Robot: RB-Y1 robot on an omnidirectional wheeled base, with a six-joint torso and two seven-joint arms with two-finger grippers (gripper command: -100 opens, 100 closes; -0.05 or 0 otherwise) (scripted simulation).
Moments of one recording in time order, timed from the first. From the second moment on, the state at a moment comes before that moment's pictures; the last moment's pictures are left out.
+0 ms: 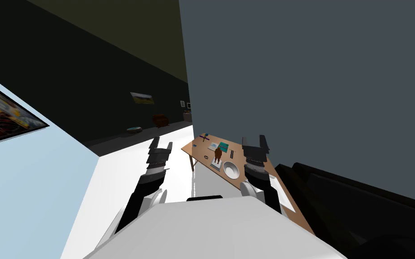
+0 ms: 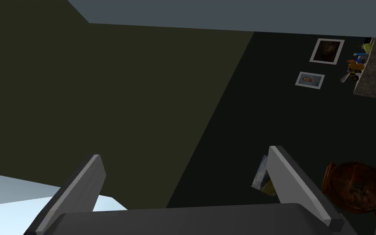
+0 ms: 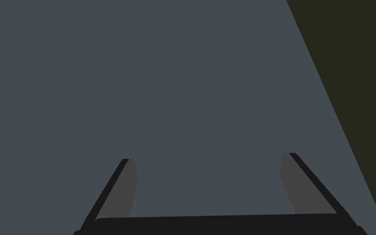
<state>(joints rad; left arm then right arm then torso) 0.55 0.00 -0.05 -2.33 -0.06 -0.40 0.14 0.53 0.02 0.04 -2.35 -0.09 -0.61 -0.05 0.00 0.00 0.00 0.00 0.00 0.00</state>
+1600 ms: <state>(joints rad) 0.55 0.00 -0.05 -2.33 -0.06 -0.40 0.14 0.50 -0.40 0.15 -2.06 0.20 -0.68 0.18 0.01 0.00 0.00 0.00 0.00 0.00</state>
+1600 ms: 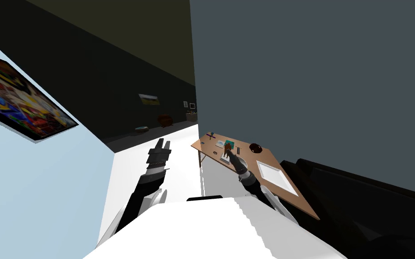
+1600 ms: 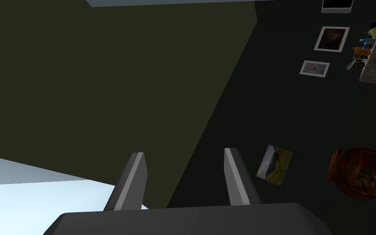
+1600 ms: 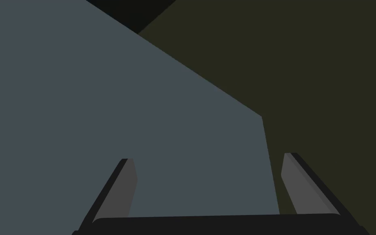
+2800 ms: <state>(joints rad) 0.55 0.00 -0.05 -2.33 -0.06 -0.40 0.14 0.40 -0.59 0.24 -1.72 0.51 -0.65 0.38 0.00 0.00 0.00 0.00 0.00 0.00</state>
